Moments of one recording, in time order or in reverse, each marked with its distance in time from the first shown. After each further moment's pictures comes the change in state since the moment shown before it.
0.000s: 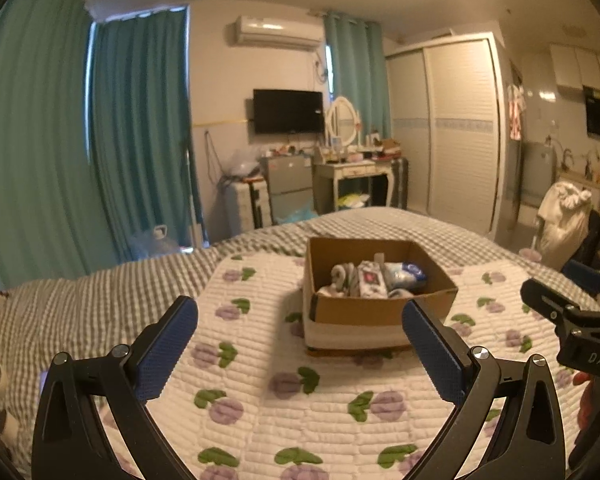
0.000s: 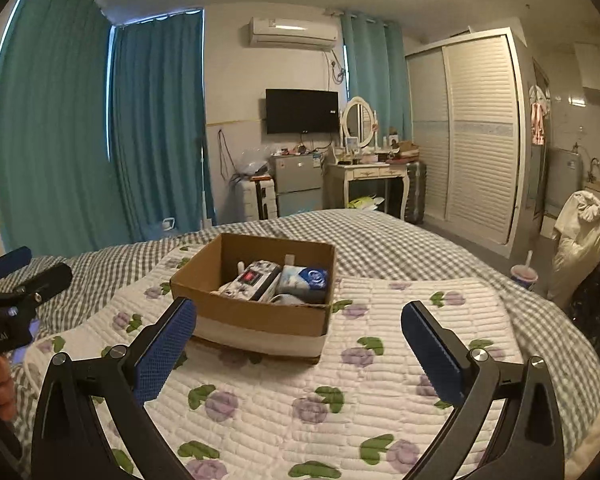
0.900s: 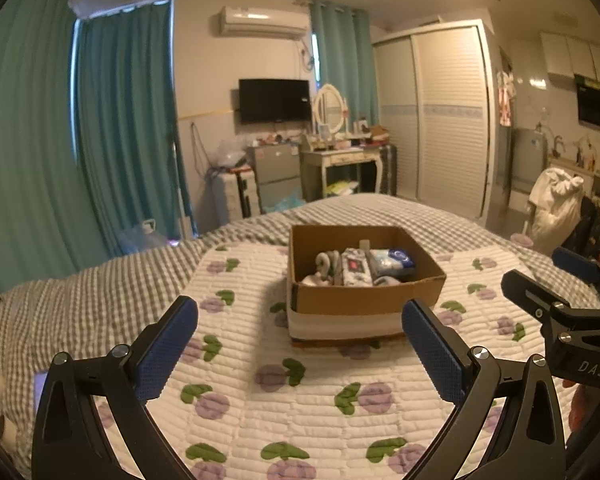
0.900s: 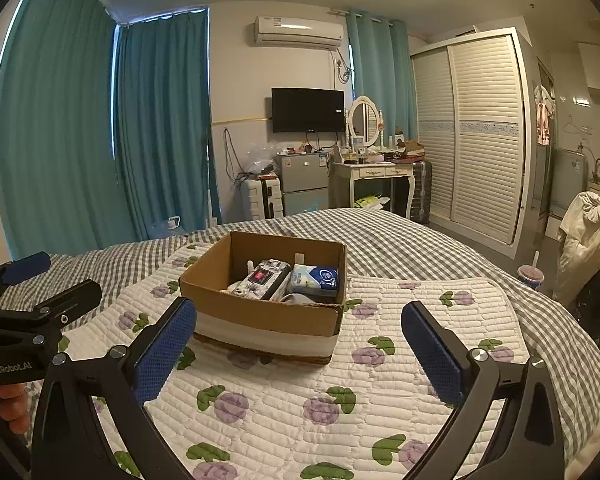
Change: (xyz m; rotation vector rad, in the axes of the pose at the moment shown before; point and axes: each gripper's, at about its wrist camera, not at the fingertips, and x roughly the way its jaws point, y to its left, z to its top) left arm 0.006 -0.012 -0.003 0.030 0.044 -0.034; right arm 0.001 0.006 0.001 -0.011 -0.002 0.010
